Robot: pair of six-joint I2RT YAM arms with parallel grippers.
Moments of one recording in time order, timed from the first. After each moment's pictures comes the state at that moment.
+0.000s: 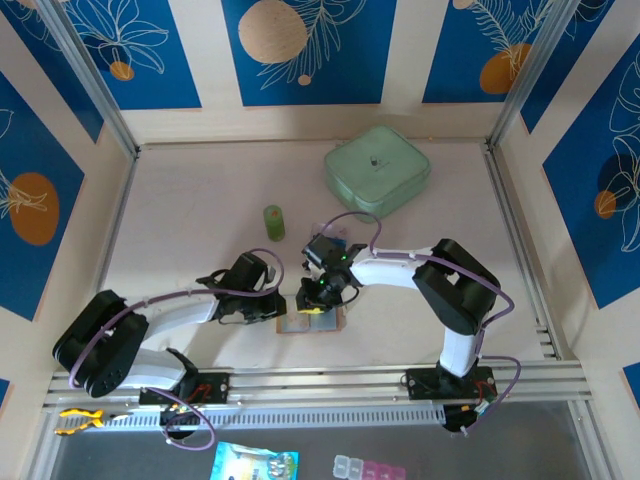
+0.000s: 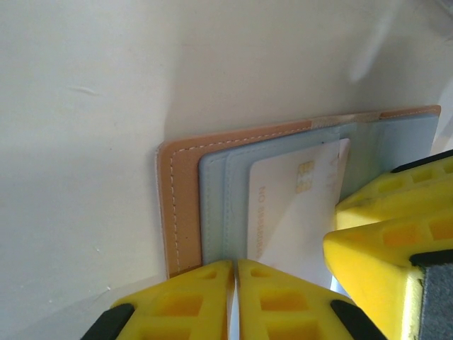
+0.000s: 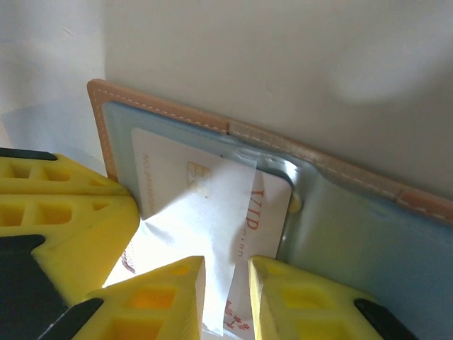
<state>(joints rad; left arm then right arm) -0.66 1.34 0.50 -0.21 0.37 -0.84 0.87 1.81 1.02 -0.44 -0.46 0.81</state>
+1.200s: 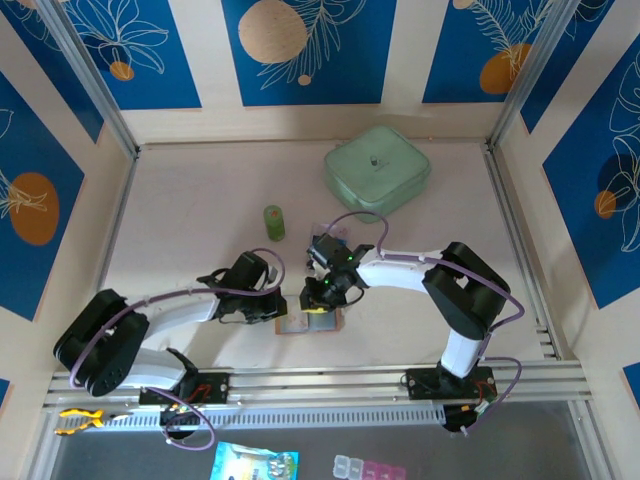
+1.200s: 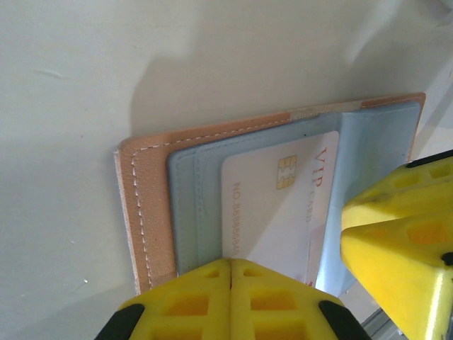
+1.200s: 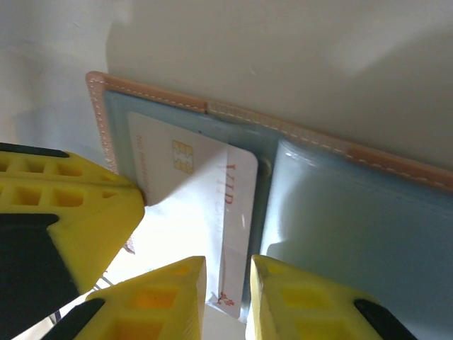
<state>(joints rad) -0.66 1.35 0.51 -0.22 0.41 -0.84 0.86 1.75 0.98 -0.43 -0.46 0.81</state>
